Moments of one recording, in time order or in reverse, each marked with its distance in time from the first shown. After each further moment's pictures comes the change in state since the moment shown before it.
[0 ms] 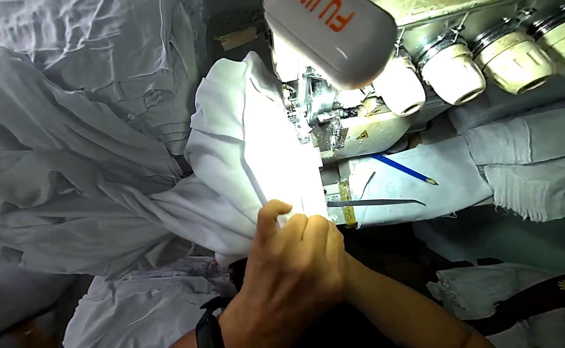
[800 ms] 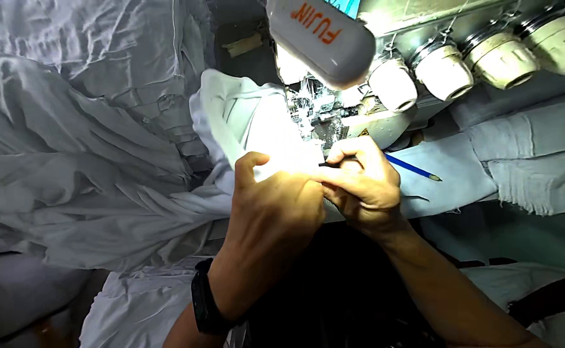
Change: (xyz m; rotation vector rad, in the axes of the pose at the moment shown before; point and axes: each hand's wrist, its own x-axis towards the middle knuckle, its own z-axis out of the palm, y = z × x) left_hand 0.022 -0.041 -0.005 -0.101 0.100 -0.001; right_hand 0.003 -0.082 -0.041 -1.305 0.359 -1.151
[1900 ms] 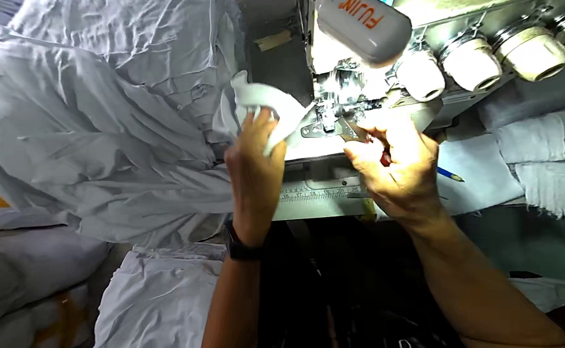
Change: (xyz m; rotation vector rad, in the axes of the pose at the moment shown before) left_hand -0.016 -0.030 0.021 -0.187 0.222 -0.471; right_hand 0.025 -0.018 -0.011 -0.268 -0.051 0.218
